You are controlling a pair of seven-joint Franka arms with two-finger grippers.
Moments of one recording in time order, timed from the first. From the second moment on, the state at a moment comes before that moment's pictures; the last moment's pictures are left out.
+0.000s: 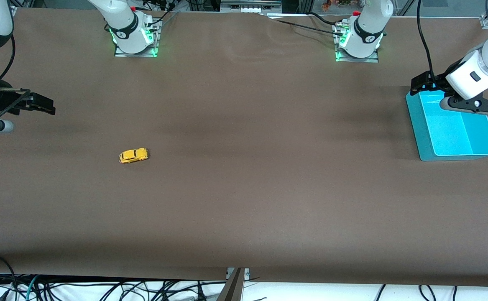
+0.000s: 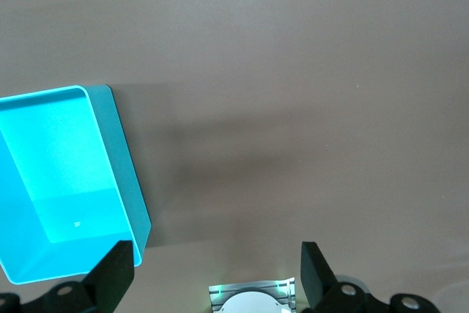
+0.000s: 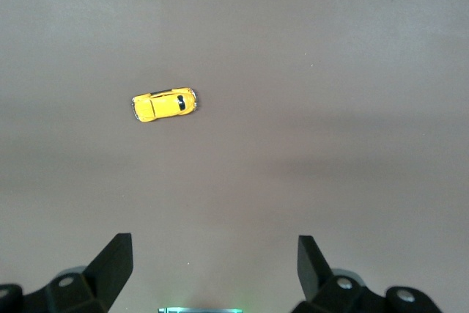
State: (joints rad) left arm 0.14 -0.06 -0.16 -1.80 -0.01 1.53 0.10; right arm 0.01 0.12 -0.03 -1.56 -0.05 1.53 -0.05
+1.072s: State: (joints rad) left arm 0.14 -0.06 -0.16 -1.80 -0.01 1.53 0.10; right arm 0.01 0.12 -0.03 -1.56 -0.05 1.53 -0.05
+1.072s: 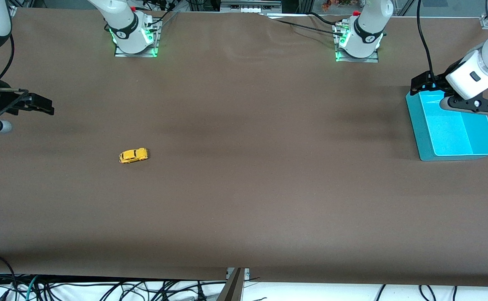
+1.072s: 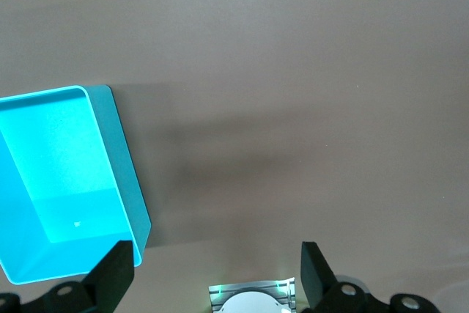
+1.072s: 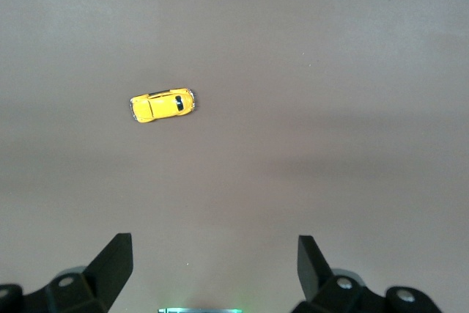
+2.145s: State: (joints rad) left arm 0.14 -0.06 -0.16 -1.80 -0.01 1.53 0.10; right arm 0.12 0.19 -0.02 -1.56 -0.02 1.51 -0.24
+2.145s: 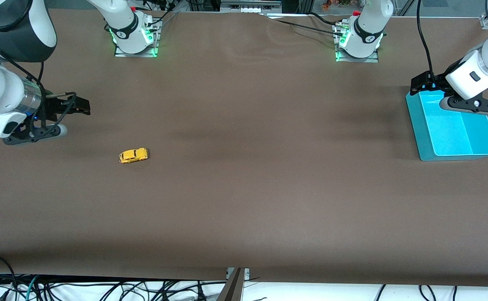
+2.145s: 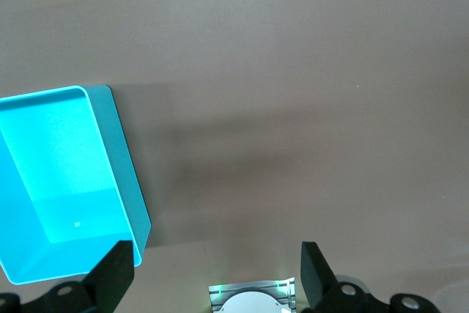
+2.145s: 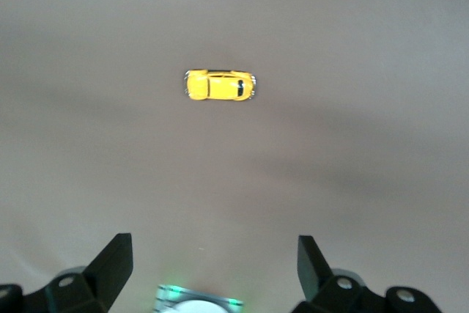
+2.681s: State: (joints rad) left arm 0.14 -0.06 -0.16 -1.80 -0.01 1.53 0.10; right arm 0.11 0.26 -0.02 -1.67 -0.05 1.71 -0.84
